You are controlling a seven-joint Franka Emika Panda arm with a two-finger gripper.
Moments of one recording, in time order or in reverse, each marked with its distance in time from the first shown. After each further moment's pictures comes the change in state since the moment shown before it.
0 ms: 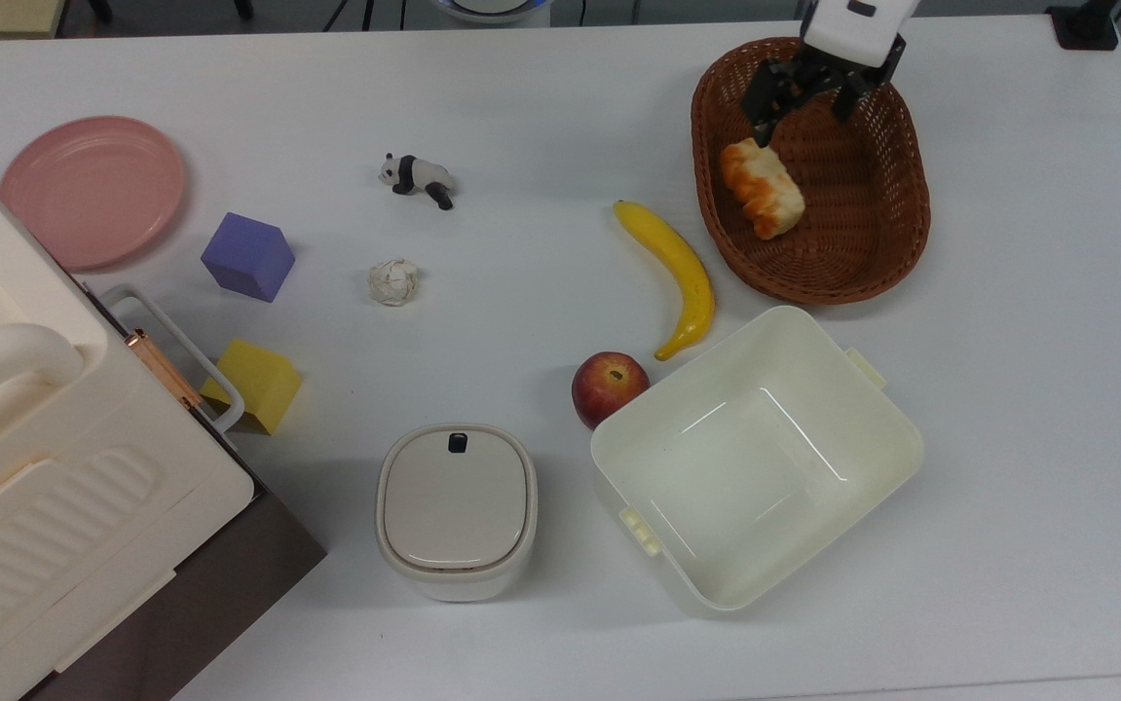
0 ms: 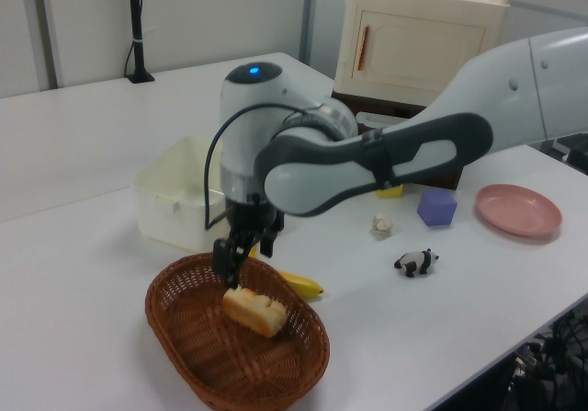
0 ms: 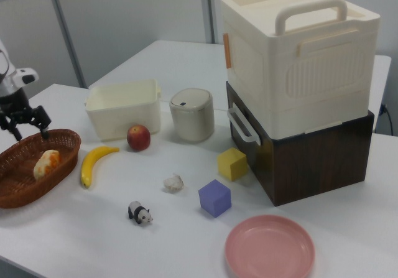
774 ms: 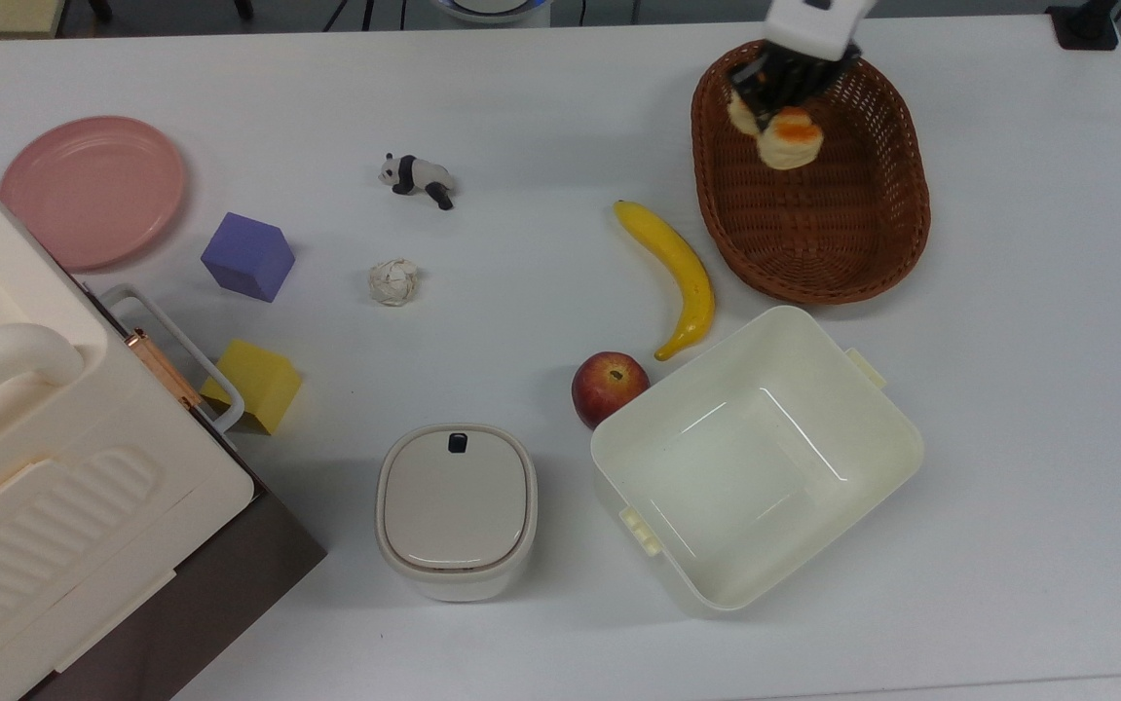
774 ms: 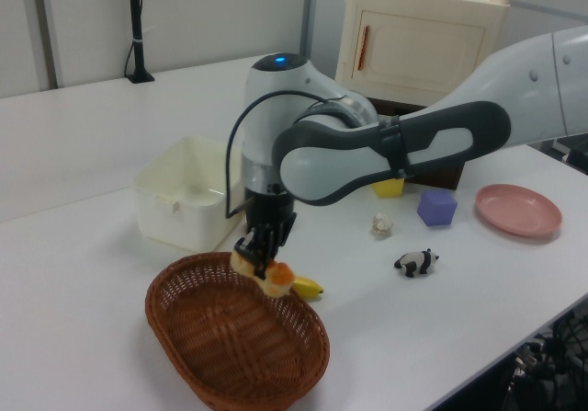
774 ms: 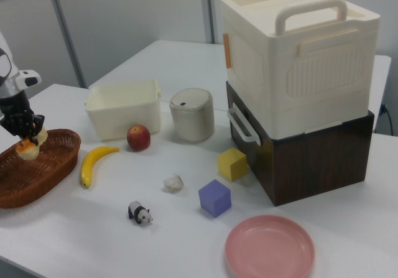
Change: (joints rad) arm -0.036 -0.051 0.007 -0.057 0.081 0.005 -0.075
